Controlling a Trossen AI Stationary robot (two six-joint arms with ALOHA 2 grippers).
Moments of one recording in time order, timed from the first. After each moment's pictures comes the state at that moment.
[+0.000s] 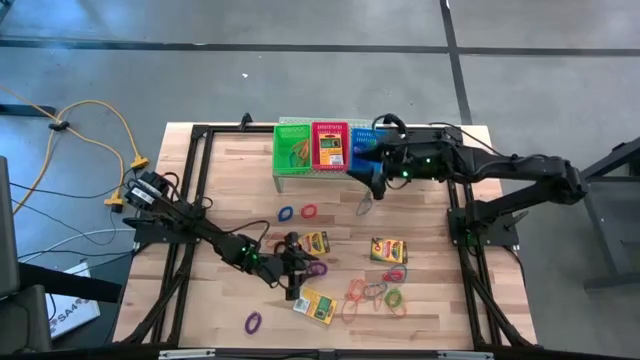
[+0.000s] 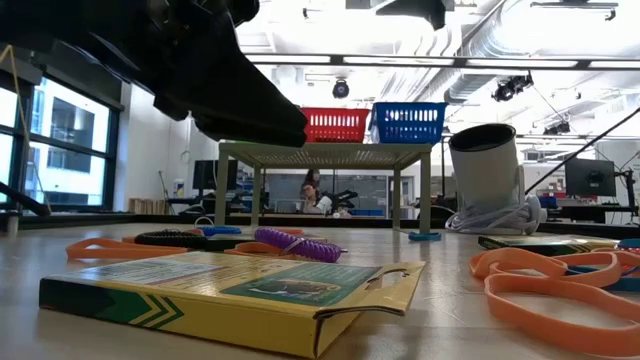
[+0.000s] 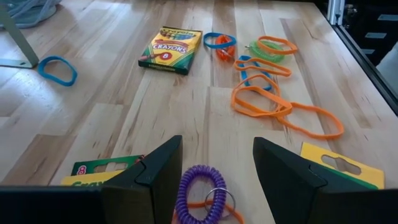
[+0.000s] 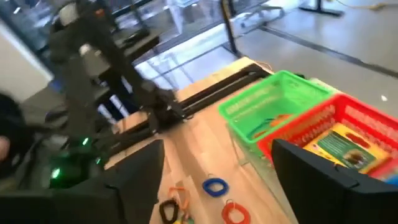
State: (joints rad) left arm -0.50 1.72 0.80 0.47 -0.49 -0.31; right arm -0.08 1.19 1.16 -0.26 0.12 0.40
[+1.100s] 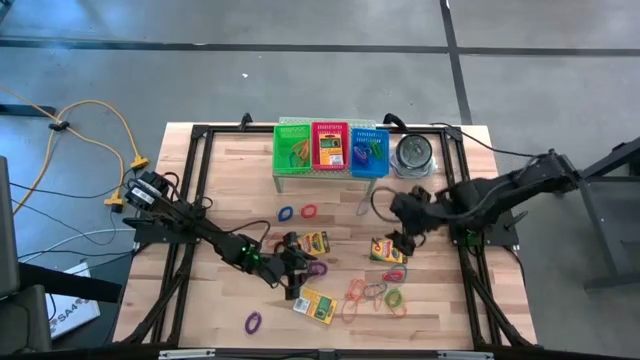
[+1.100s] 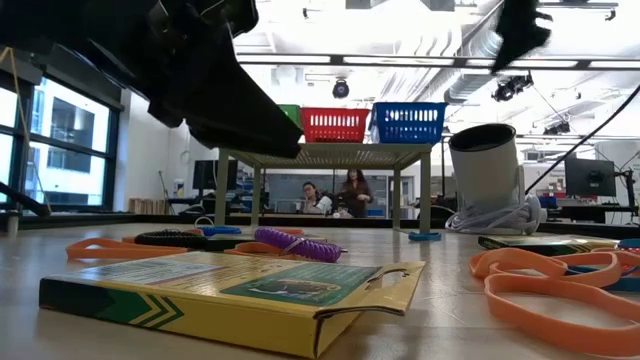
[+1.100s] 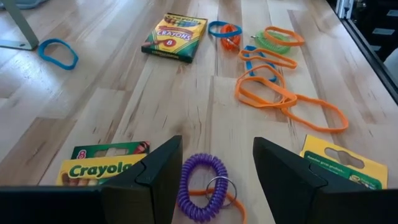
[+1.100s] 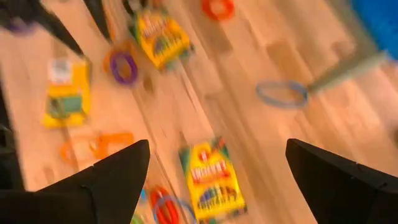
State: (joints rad) left arm -0.49 1.72 0.80 0.43 -0.49 -0.37; right arm 0.33 1.20 1.12 -0.98 0.26 0.74
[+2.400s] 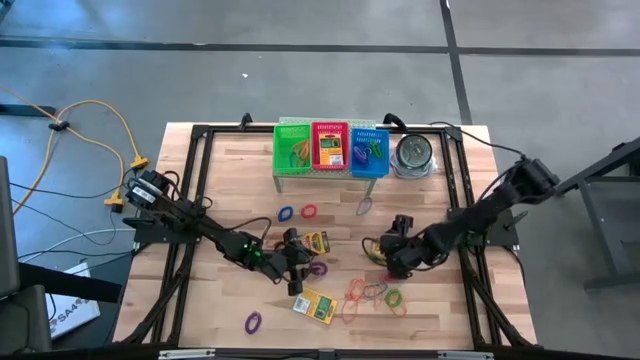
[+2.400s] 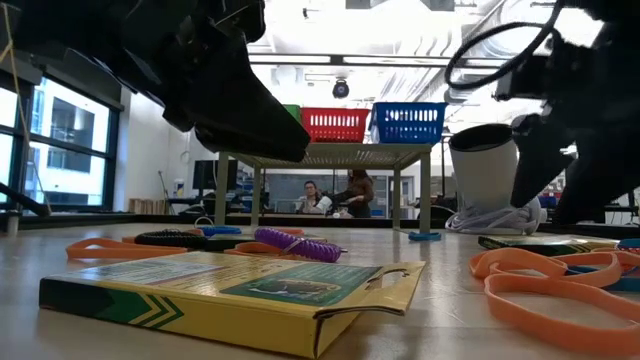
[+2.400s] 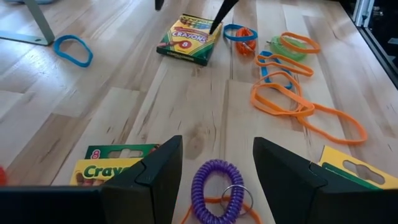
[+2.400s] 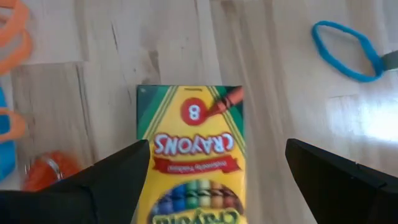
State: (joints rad) left arm -0.47 1.72 0.80 0.42 -0.49 -0.39; right arm 0.51 1.47 0.71 -0.50 0.42 0.57
